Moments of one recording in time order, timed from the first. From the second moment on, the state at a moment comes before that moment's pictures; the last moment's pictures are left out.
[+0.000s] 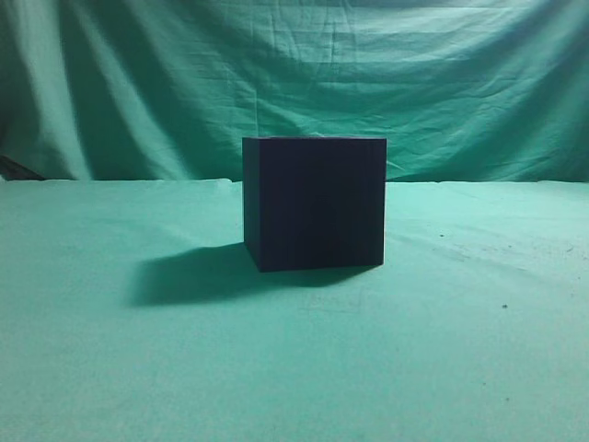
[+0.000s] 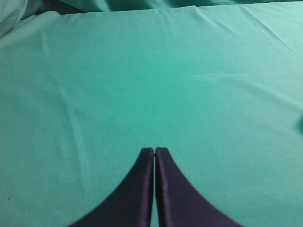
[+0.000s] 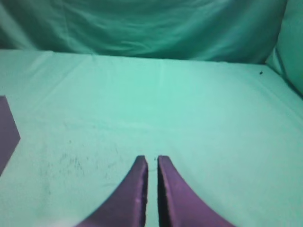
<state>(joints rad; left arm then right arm) -0.11 -0.02 0.02 0.09 0.36 -0.03 0.12 -0.01 0.01 0.09 0.28 -0.12</state>
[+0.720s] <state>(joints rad) -0.11 -0.02 0.02 0.09 0.36 -0.03 0.11 -0.01 0.03 0.09 0.38 -0.12</state>
